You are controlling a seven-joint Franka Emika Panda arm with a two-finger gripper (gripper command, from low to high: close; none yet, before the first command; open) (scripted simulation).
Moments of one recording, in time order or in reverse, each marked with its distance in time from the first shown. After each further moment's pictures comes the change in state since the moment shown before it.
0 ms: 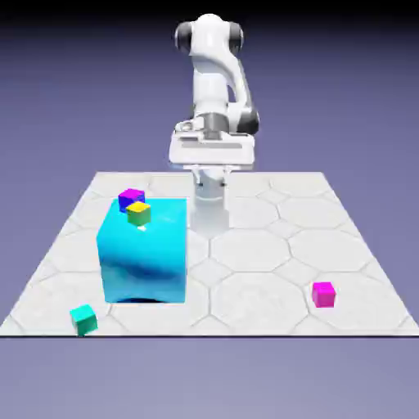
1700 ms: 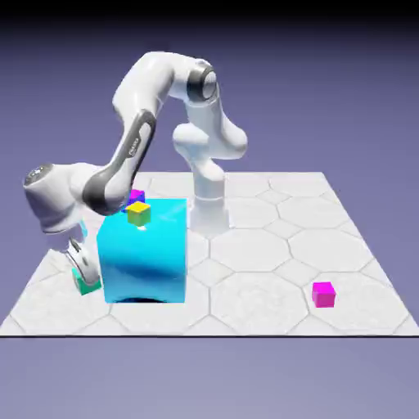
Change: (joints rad) arm -0.305 0.892 -0.269 0.870 0.287 -0.933 0.268
